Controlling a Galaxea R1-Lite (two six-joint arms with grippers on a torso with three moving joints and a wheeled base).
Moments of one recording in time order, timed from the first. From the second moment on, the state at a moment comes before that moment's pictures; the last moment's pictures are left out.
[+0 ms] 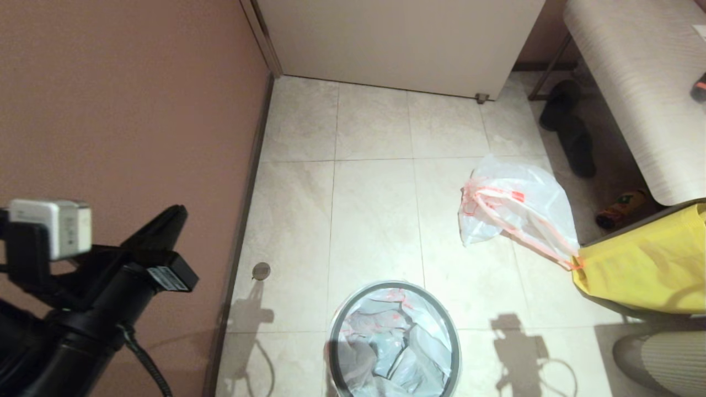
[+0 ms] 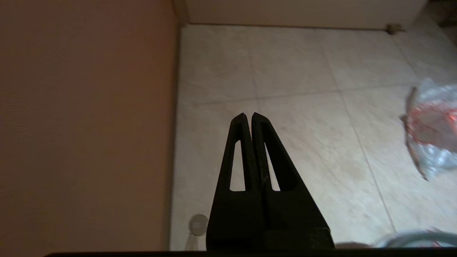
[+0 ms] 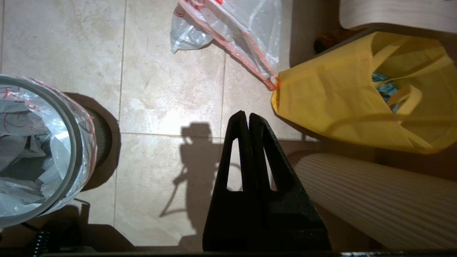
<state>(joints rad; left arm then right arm) -0.44 1.36 -0.13 -1.51 0.38 0.20 0.13 0.76 -0.66 0.11 -0.23 -0.13</state>
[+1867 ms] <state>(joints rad) 0.00 0.00 0.00 -0.06 0.02 -0.02 -0.01 0.12 -0.64 0.71 -0.08 -0.15</state>
